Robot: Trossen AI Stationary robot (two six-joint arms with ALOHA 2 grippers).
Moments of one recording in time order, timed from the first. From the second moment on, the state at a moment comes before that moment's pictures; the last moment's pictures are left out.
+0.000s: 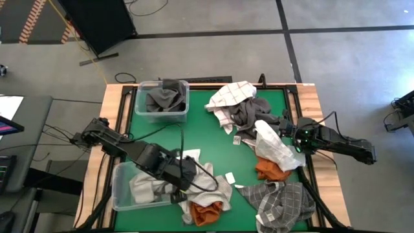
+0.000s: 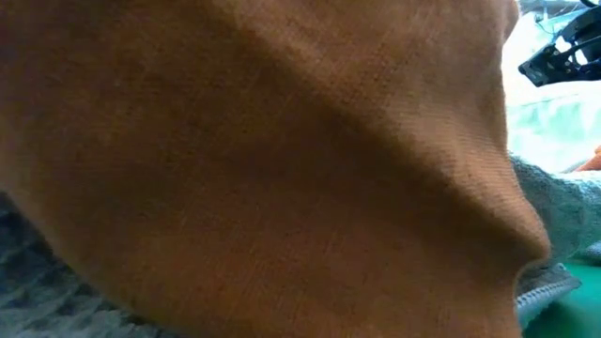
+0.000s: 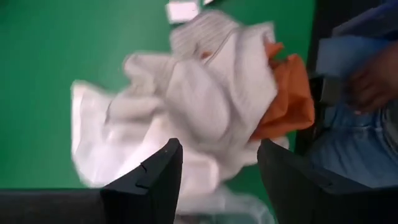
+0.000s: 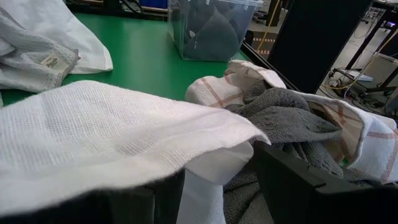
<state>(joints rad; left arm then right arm) -0.48 1.79 1.92 -1.24 -0.14 -0.62 -0.24 0.01 0.12 -0.41 0.13 -0.16</state>
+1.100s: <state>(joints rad) -0.40 2.12 1.91 -1.06 -0.08 -0.34 -0.24 0.01 0.12 -0.41 0.13 -0.16</state>
